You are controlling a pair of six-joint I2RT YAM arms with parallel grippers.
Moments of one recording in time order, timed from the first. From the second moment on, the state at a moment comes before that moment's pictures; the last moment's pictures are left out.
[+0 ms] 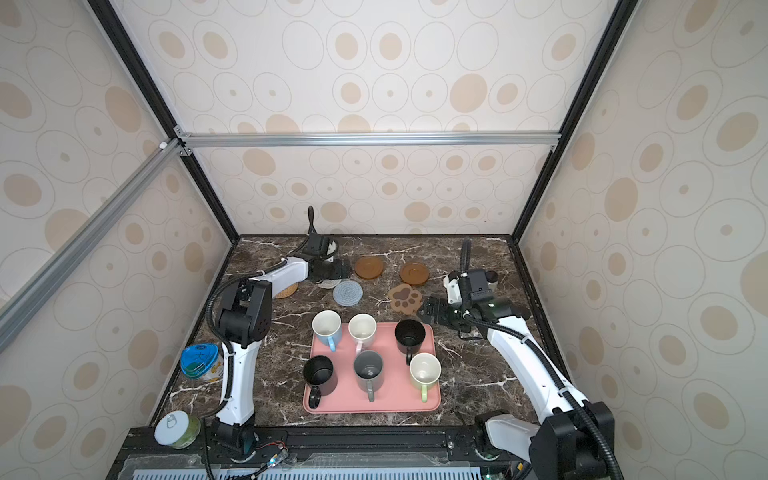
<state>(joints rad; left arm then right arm) -0.28 2.23 1.67 -0.38 0.13 -0.34 0.23 1.19 0.97 -0.76 -0.34 0.41</state>
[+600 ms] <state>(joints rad) -0.27 2.08 1.42 -0.28 0.09 -0.35 0.24 1.21 0.97 -0.76 -0.34 0.41</state>
